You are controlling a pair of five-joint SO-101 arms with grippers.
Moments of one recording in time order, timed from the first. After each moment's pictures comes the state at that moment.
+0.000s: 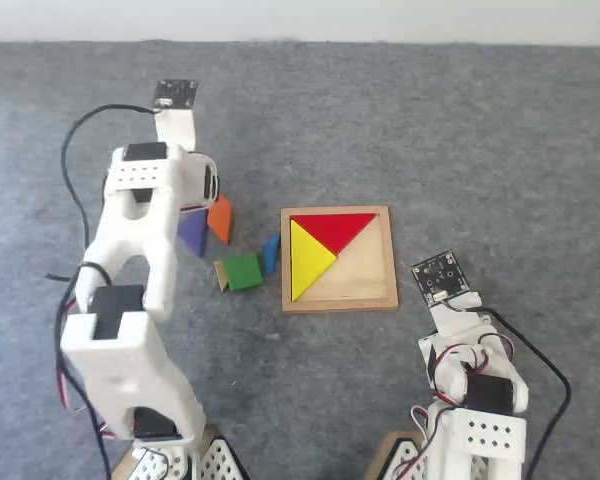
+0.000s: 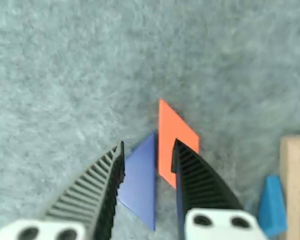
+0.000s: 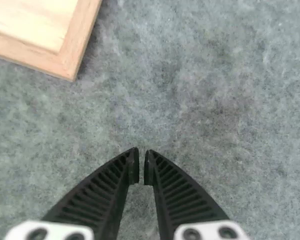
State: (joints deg) left arm -9.6 20.2 5.1 60.6 -0.3; right arm 4.5 -89.8 93.7 63.1 30.4
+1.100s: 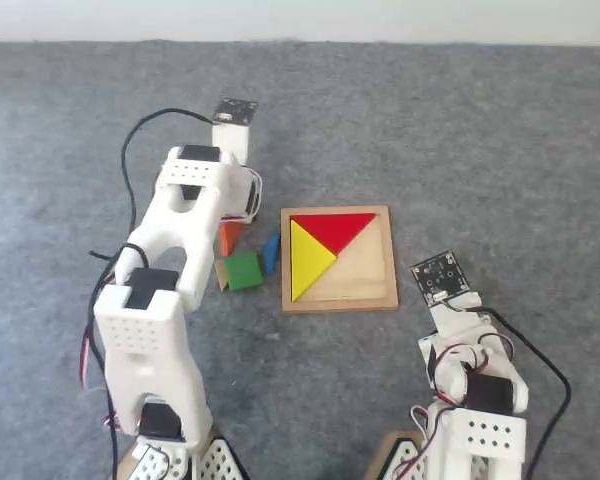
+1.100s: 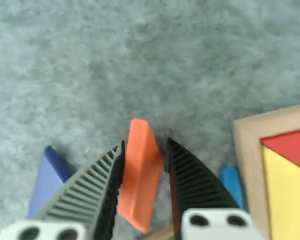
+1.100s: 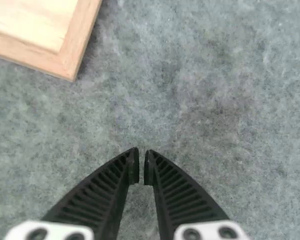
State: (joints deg) left arm -0.2 30.4 -0.2 63.8 0.1; right arm 4.5 -89.8 93.7 63.1 30.4
